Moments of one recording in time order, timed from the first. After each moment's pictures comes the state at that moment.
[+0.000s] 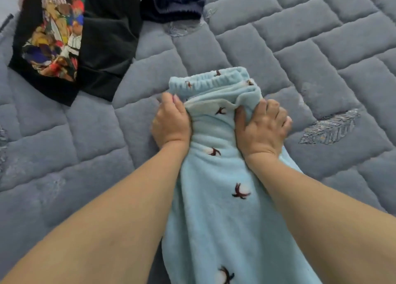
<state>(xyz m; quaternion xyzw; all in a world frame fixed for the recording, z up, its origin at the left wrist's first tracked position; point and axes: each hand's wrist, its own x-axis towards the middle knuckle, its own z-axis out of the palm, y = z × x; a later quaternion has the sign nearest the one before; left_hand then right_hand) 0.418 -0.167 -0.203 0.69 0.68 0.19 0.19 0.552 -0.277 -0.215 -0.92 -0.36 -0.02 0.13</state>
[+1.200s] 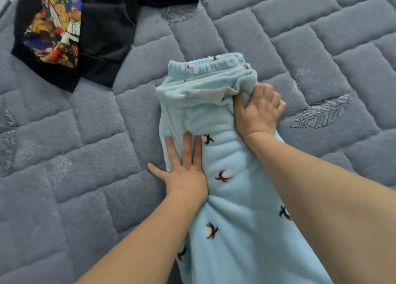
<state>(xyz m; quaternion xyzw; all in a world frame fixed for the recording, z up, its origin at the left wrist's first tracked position) 0.369 -0.304 -0.190 0.78 0.52 -0.28 0.19 0.564 -0.275 -0.206 -0.92 -0.34 0.07 0.15</state>
